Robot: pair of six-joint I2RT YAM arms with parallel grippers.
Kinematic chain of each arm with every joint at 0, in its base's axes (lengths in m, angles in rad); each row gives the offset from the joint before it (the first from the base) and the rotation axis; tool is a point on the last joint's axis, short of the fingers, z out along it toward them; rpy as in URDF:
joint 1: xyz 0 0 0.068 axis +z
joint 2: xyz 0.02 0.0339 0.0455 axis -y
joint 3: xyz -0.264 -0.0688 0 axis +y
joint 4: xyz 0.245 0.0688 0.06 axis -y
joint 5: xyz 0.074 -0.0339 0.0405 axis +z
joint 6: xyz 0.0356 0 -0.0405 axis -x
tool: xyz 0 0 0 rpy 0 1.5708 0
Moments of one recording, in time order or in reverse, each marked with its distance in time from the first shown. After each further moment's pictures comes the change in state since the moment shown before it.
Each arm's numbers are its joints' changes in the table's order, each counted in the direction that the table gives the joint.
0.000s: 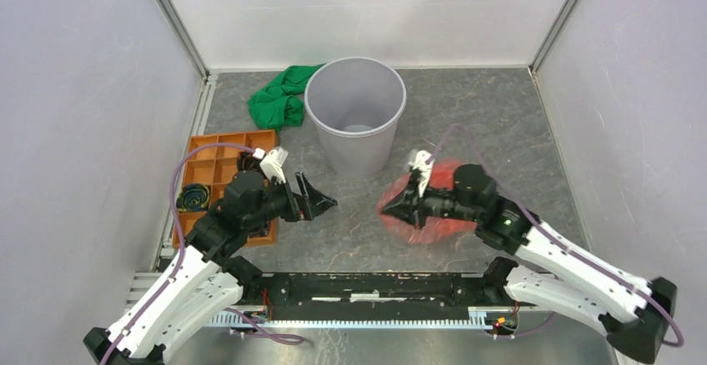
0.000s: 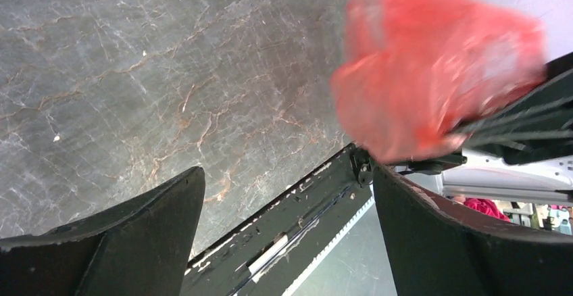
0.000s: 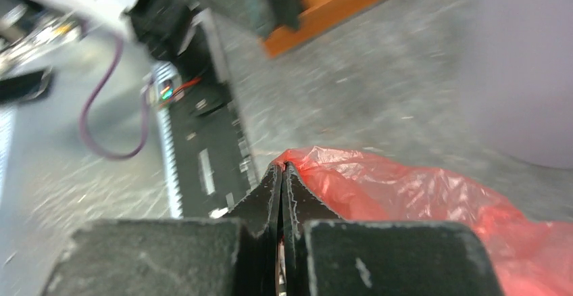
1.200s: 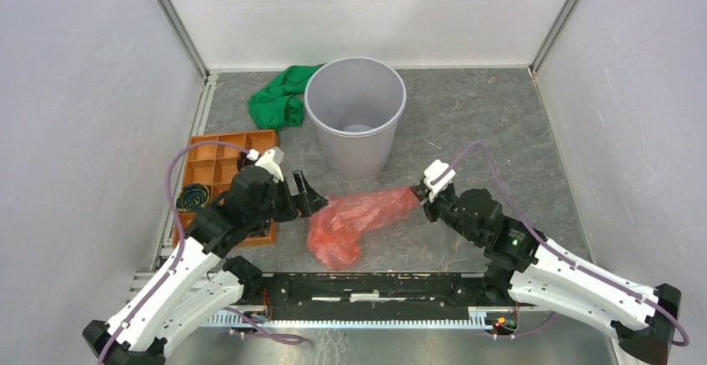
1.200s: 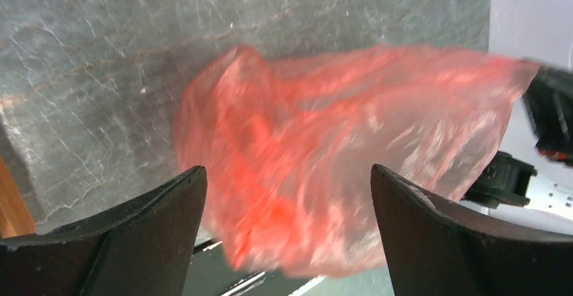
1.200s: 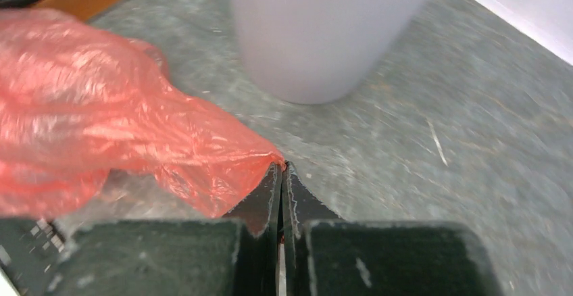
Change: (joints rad) left arm 0.000 -0.042 -0.083 -0.206 0.177 0.011; right arm 0.128 0.116 0.200 0.047 -0.579 0.253
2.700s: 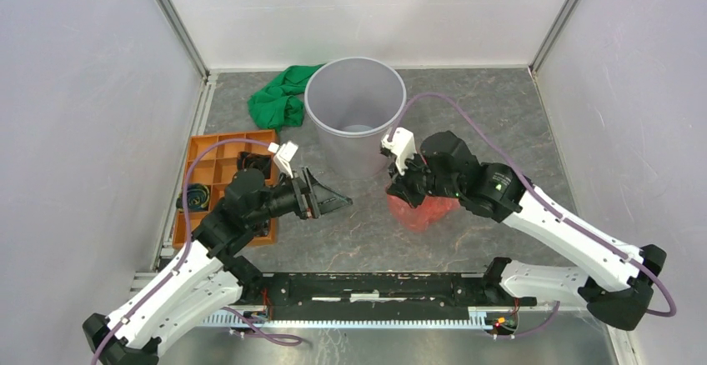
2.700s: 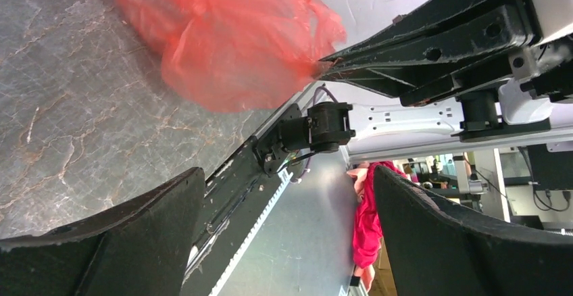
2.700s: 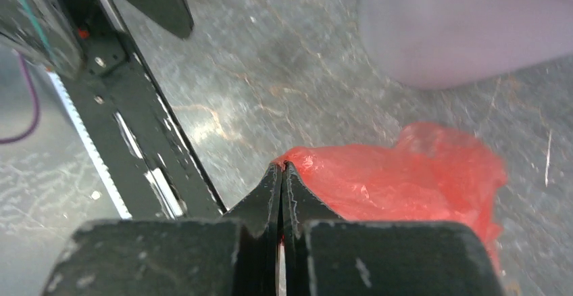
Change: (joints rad) left arm -0.077 0.002 0.101 0.476 -0.346 0.188; right arm -0.057 -0.428 -0.640 -0.585 0.315 -0.090
